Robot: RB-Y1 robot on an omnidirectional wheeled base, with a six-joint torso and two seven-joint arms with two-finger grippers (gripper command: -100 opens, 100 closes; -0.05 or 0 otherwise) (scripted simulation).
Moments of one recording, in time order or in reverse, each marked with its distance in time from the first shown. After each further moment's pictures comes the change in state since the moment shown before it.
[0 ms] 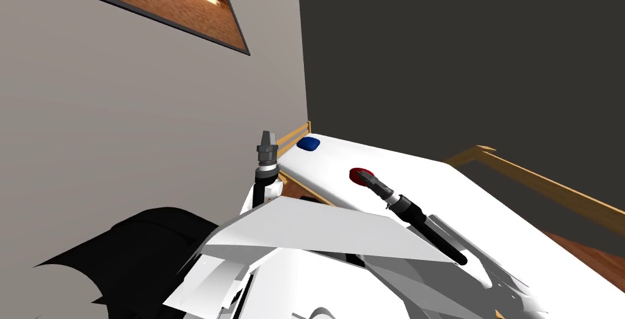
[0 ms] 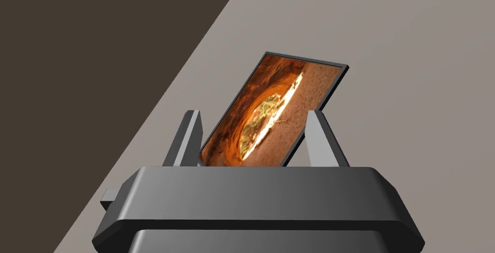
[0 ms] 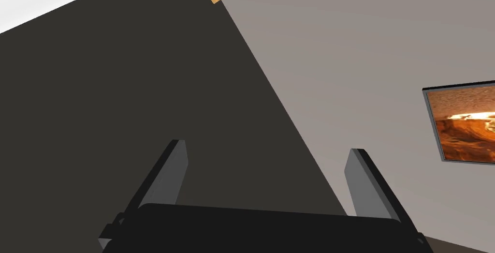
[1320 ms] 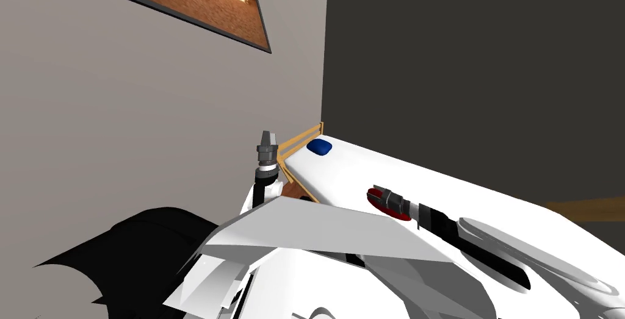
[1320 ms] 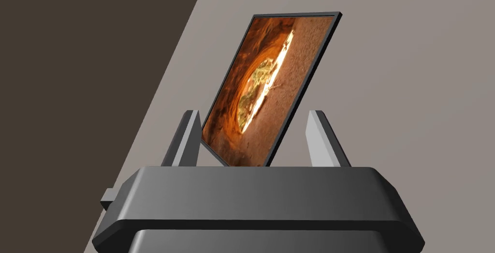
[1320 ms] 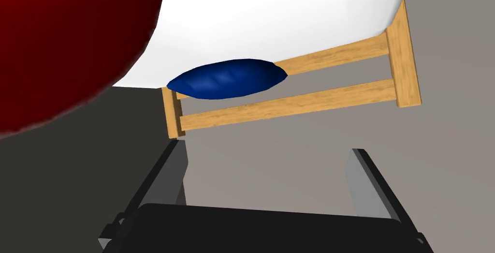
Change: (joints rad) left arm 0.000 0.000 0.000 0.000 0.000 0.000 0.000; right arm 0.031 -0.407 0.085 0.181 0.177 -0.032 0.072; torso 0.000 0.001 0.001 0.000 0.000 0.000
